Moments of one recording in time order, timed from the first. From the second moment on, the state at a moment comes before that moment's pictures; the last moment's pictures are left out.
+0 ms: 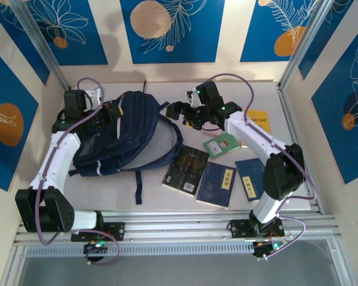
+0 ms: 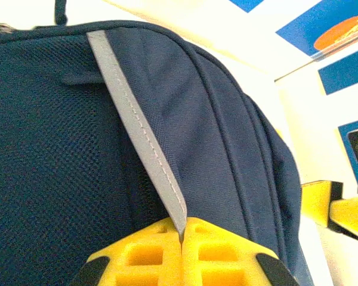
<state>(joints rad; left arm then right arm) 0.01 1.34 1.19 -0.48 0.59 -0.42 0.51 1.70 1.52 -0.59 -0.40 0.72</state>
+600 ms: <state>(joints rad) 0.01 1.34 1.03 -0.32 0.56 -0.47 0.25 2.28 2.05 -1.10 0.13 0.59</state>
